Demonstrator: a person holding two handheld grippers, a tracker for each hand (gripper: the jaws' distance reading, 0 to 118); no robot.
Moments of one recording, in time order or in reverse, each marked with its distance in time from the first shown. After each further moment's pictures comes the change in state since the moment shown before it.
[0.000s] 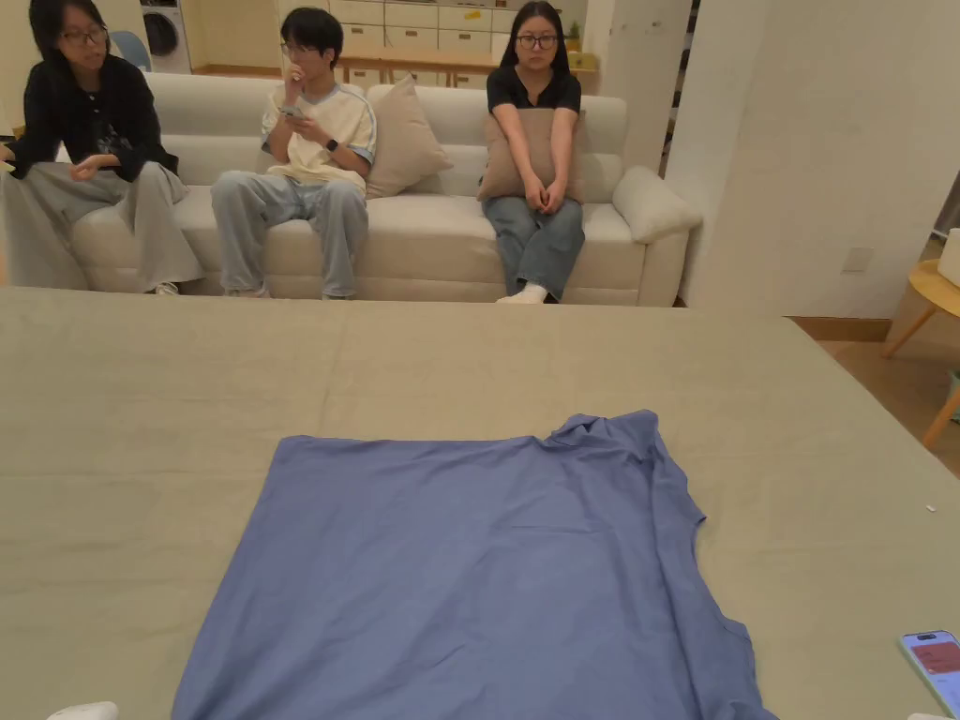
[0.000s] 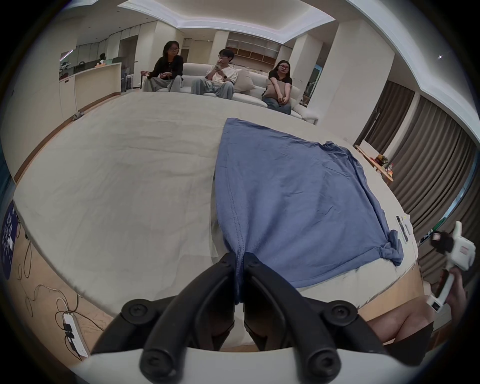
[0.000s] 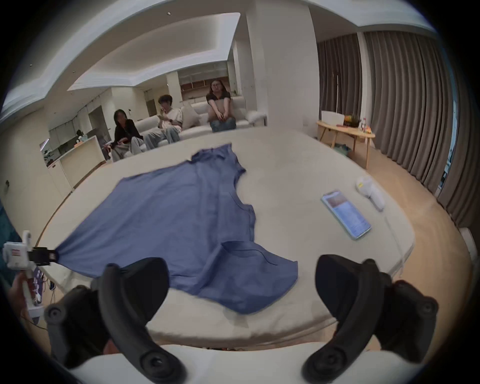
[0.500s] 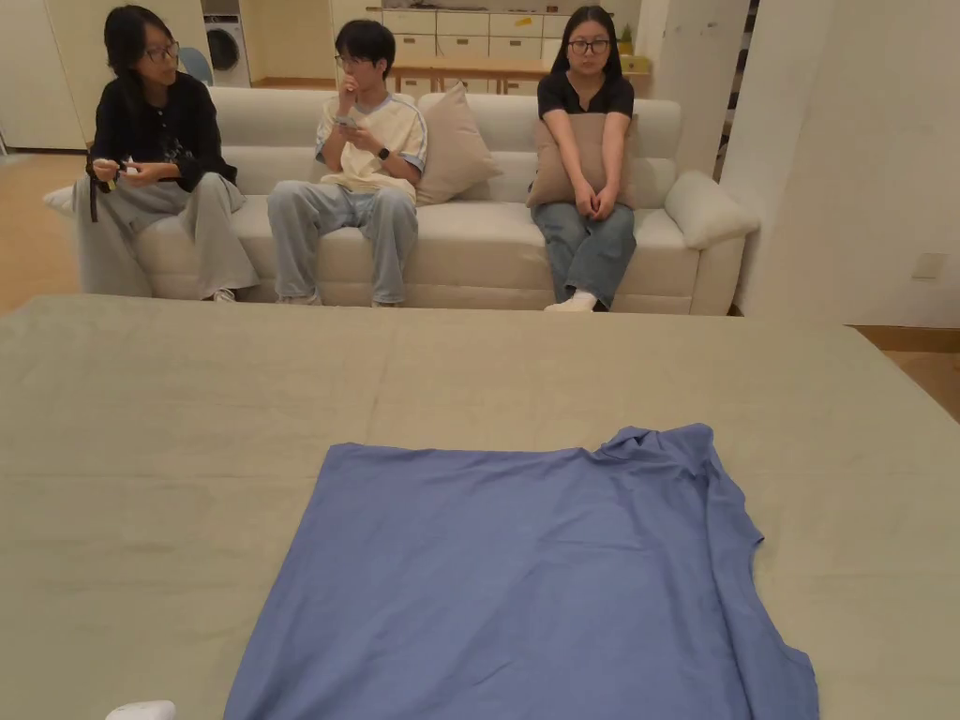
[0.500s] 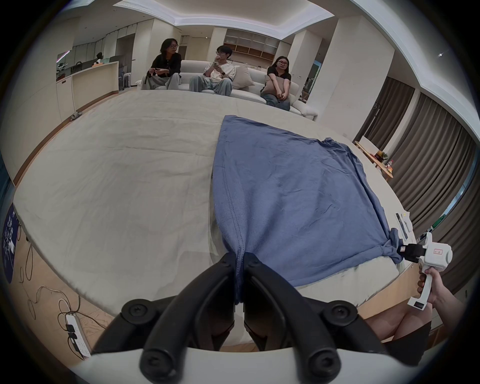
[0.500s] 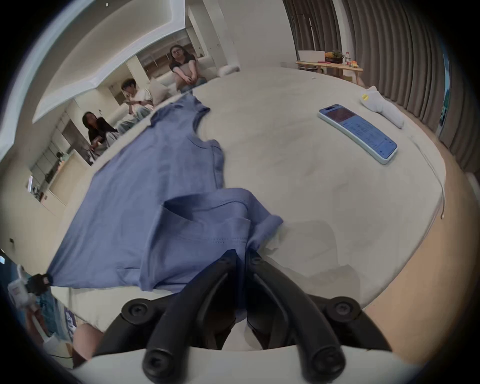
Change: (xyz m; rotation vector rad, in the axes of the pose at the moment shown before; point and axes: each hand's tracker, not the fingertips) left arm 0.002 0.006 -0.001 -0.027 -0.004 -0.008; right arm 0.036 -0.037 -0.066 -0.232 0.034 -0.236
